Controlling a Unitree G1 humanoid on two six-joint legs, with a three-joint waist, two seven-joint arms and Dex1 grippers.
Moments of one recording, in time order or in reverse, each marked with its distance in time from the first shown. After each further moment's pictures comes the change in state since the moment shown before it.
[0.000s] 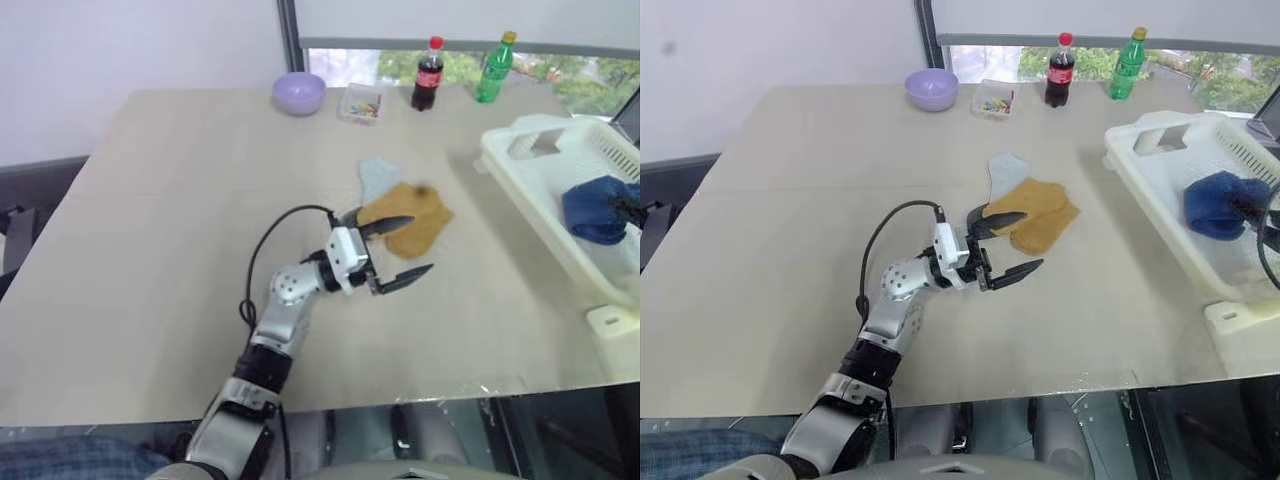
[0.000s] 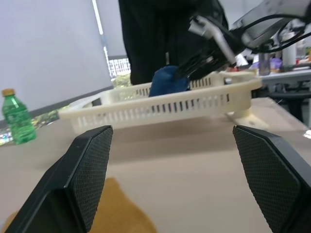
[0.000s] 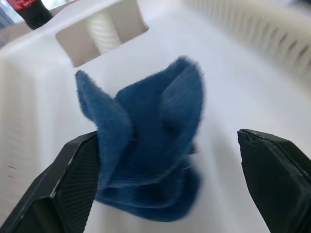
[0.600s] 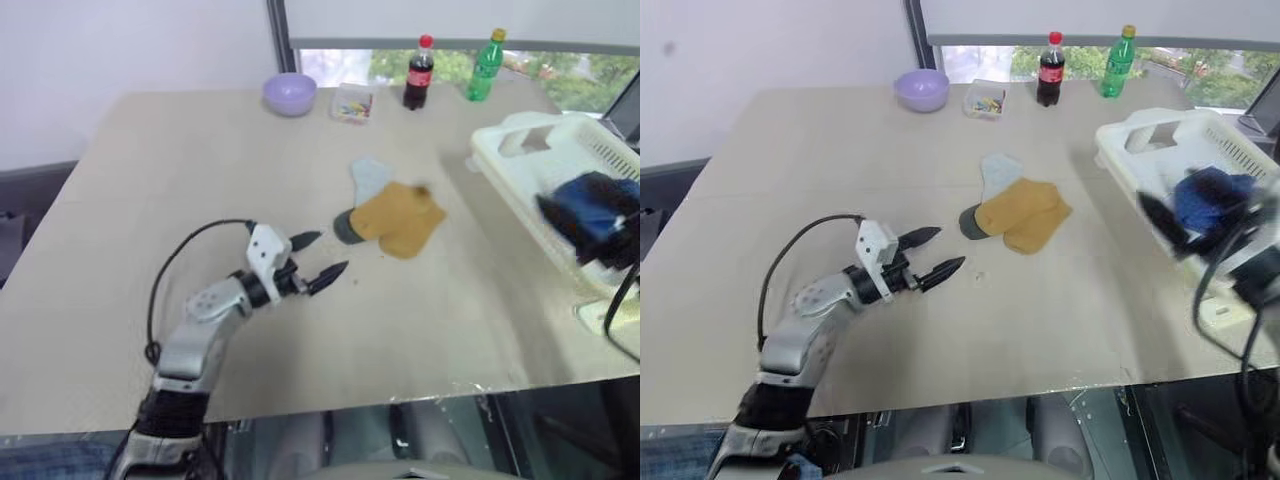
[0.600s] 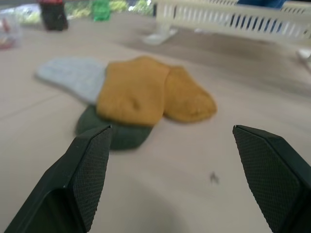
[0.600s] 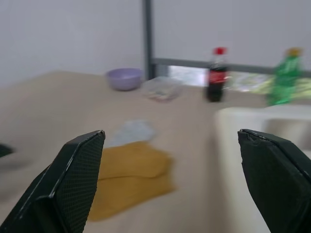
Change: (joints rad) left arm 0.313 0.316 0.205 -0.499 -0.115 0.604 0.210; right arm 0.385 0.371 0.048 -0.845 0.141 -0.284 0.139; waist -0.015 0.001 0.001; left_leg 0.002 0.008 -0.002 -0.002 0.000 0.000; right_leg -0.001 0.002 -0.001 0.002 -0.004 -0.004
